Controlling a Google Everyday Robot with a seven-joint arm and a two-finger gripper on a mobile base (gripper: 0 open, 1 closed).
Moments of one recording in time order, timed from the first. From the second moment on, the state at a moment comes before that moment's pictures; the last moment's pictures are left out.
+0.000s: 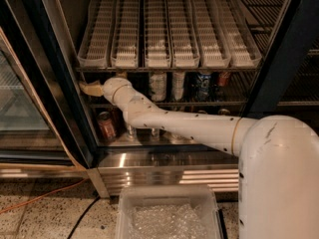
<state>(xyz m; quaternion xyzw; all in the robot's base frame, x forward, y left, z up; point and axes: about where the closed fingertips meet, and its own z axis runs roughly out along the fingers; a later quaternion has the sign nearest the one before) 0.771 0.205 0.778 -0.22 0.64 0.26 0.69</state>
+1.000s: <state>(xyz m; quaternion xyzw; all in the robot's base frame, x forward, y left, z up) 0.769 0.210 0.782 -0.22 0.63 0.24 0.70</state>
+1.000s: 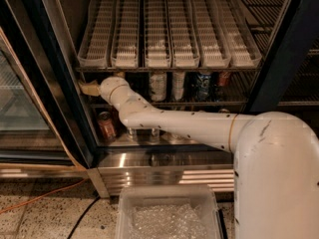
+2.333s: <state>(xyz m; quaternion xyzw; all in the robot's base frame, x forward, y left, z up) 0.770 0.206 0.783 -0.22 0.64 0.24 0.70</state>
